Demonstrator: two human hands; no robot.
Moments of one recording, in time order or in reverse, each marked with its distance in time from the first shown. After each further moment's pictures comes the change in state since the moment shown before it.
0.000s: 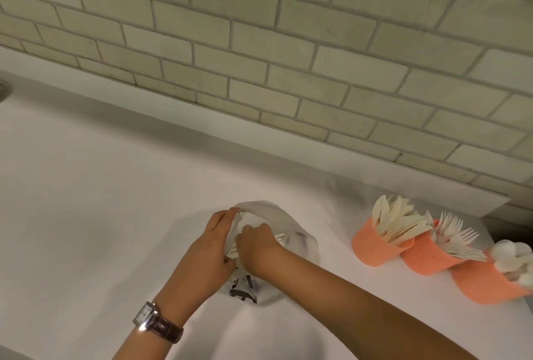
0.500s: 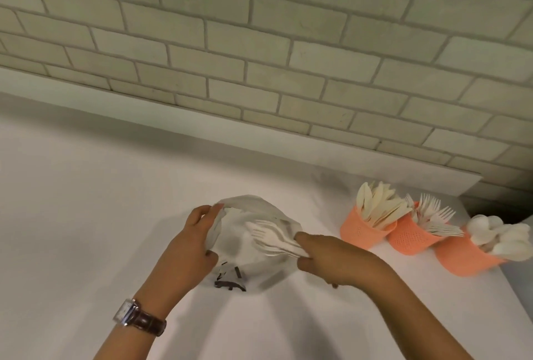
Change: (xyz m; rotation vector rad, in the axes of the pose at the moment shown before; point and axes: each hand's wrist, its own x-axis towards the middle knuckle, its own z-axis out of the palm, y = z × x) left_hand 0.005 -0.009 -0.014 0.098 -0.047 -0.022; right_hand -0.139 0.072 0.038 1.089 0.010 0.140
